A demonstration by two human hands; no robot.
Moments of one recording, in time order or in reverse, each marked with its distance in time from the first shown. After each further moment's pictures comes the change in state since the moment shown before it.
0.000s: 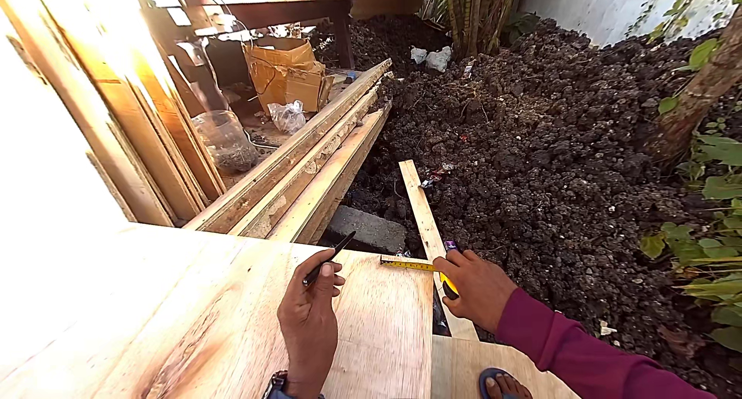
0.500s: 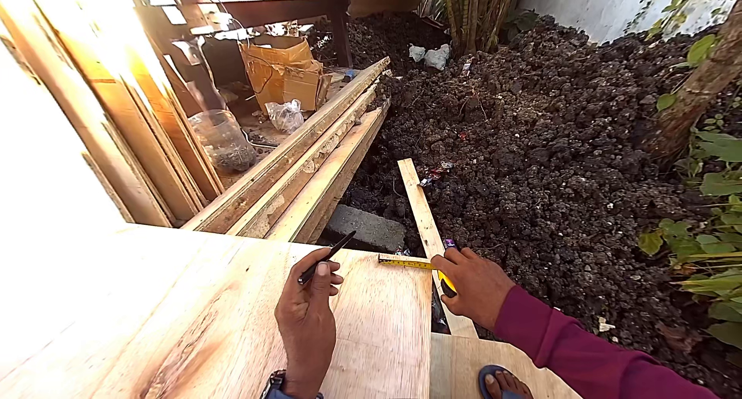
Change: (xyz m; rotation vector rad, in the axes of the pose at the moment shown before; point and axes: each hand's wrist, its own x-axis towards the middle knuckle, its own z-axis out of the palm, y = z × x) left_hand 0.001 0.000 -0.001 -0.019 0.000 -0.008; right_hand 0.001 -0.001 0.000 -0.001 0.003 0.007
